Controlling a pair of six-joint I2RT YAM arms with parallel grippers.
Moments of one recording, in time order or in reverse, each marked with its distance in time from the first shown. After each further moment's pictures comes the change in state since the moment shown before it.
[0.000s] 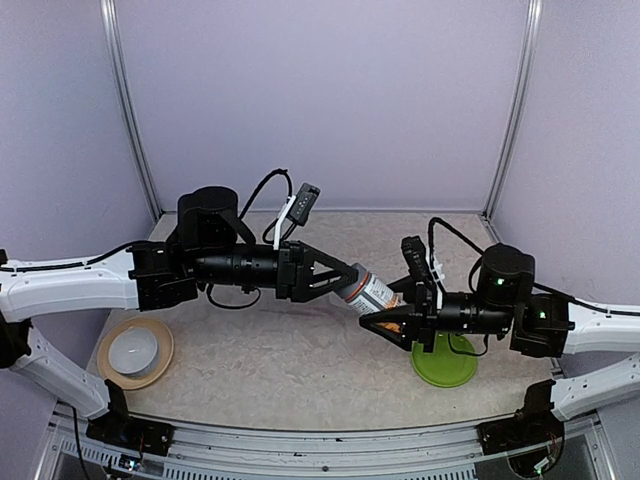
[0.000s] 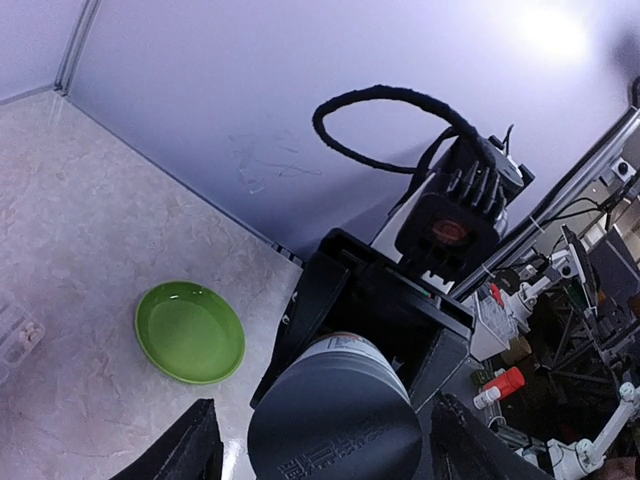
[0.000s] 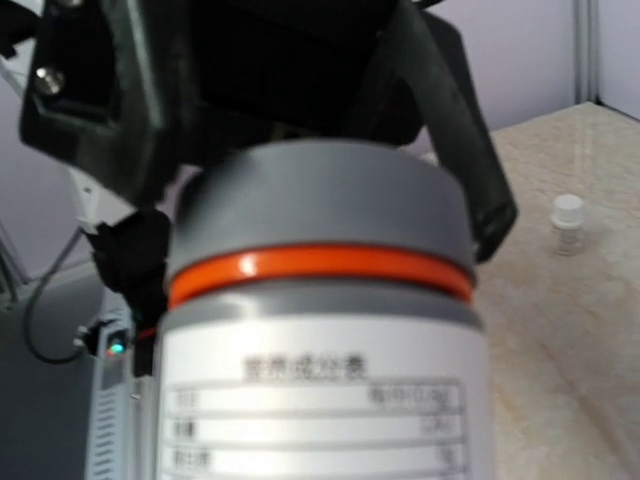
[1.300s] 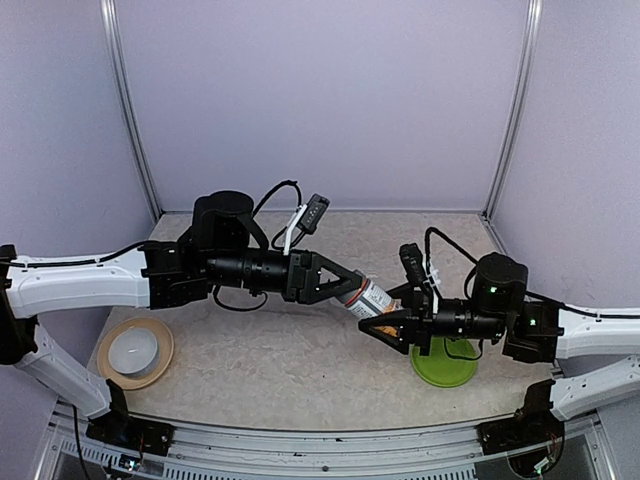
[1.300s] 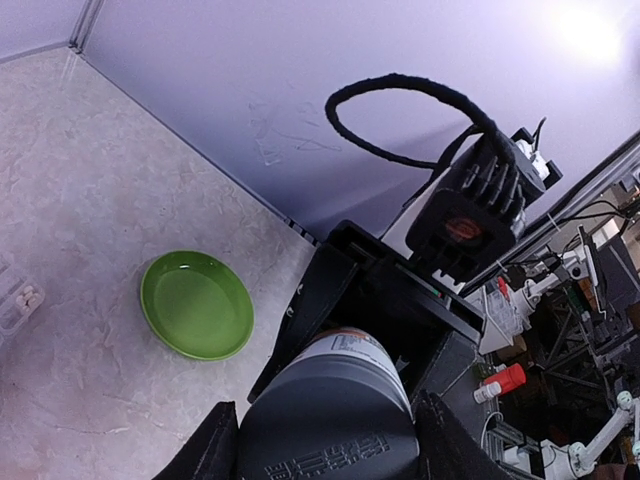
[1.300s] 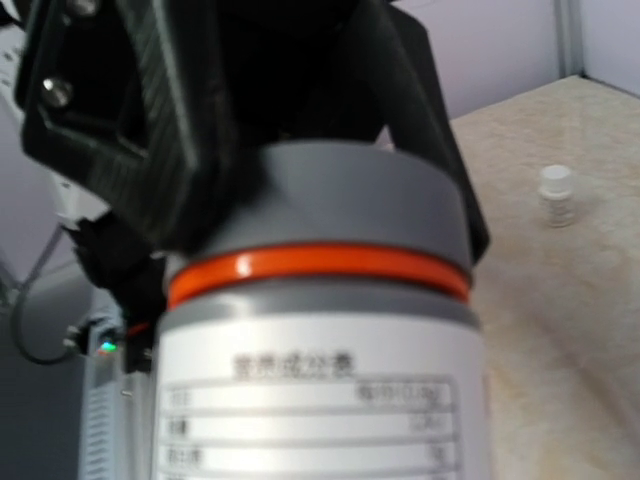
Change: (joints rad) left arm 0.005 0.055 0.023 -0.058 0.000 -0.045; right arm -0.014 0.028 -0.061 0.079 0.000 0.048
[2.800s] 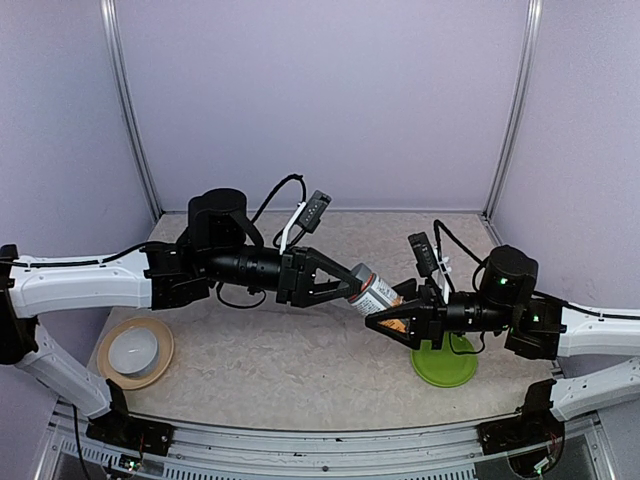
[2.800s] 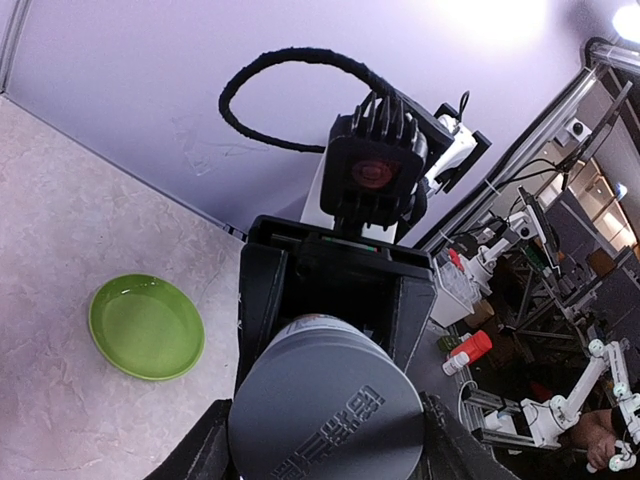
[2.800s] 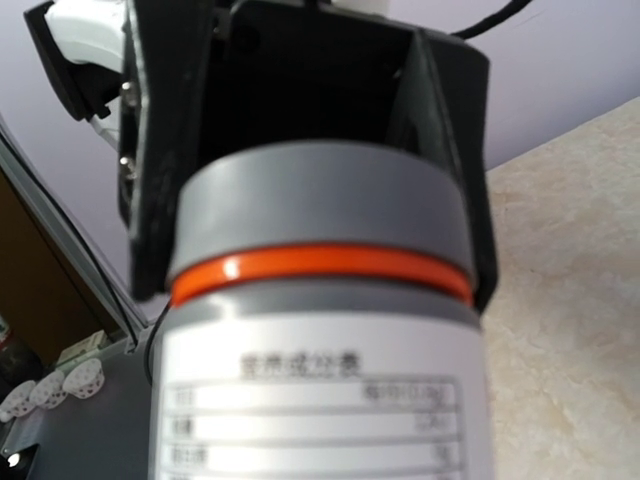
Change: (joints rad) left arm 0.018 0.004 -0.023 0.126 0.179 0.032; right arm -0.062 -0.018 -0.011 0.093 -0.203 0.170
